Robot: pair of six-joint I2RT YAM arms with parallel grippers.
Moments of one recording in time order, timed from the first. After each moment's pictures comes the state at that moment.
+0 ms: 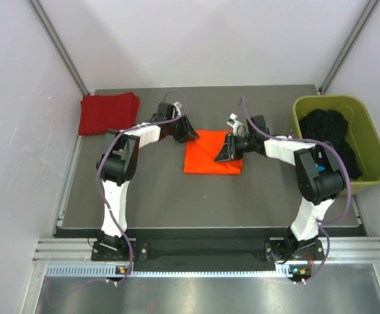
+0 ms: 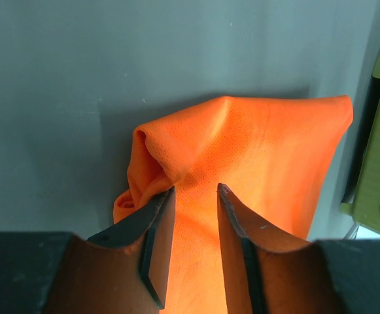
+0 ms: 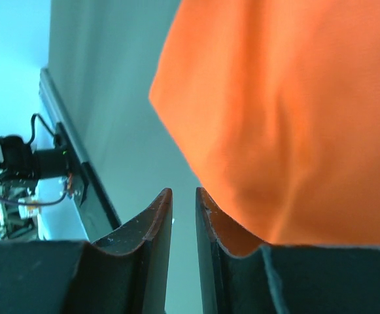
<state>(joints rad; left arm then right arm) -0.33 2.19 1.50 -0.06 0.48 -0.69 0.31 1.81 1.06 -0.09 -0.84 0.34</state>
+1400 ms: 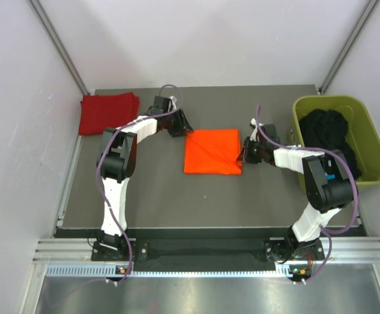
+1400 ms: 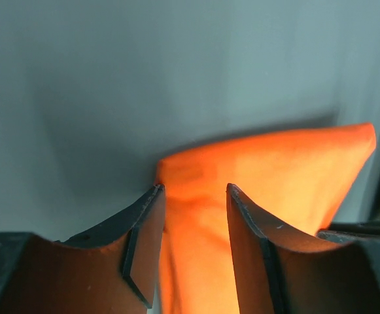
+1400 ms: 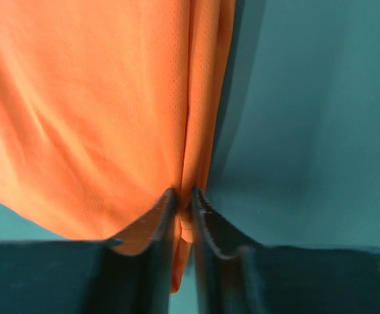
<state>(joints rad) -0.29 2.24 1.64 -0.21 0.43 -0.61 0.26 1.71 0.88 -0.03 -0.28 0.36</state>
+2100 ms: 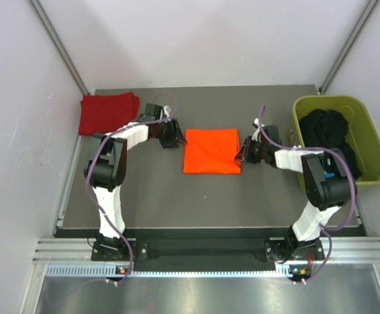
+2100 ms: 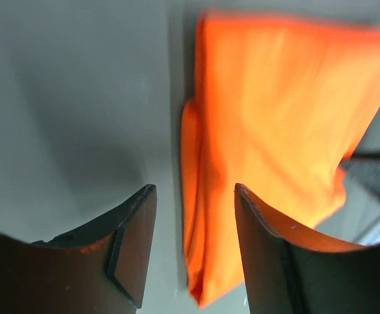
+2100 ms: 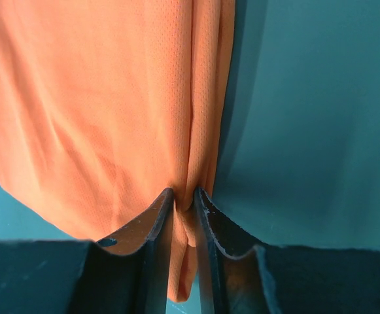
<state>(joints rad) -0.25 2.07 1.43 -0.27 0.46 -0.53 0.24 1.73 0.82 0.12 -0.36 0.46</state>
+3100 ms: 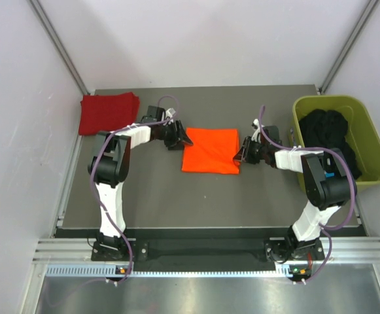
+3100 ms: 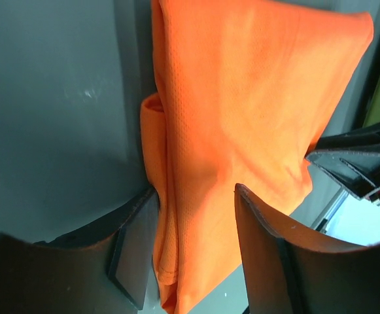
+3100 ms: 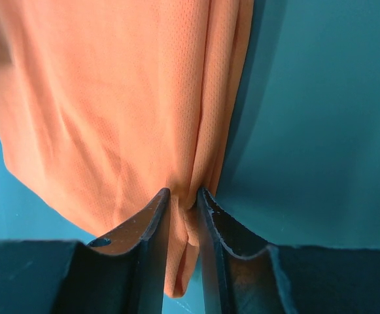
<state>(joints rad) -0.25 2.12 1.40 -0.19 0.64 -0.57 0.23 1.73 0.82 0.14 -0.41 0.46</state>
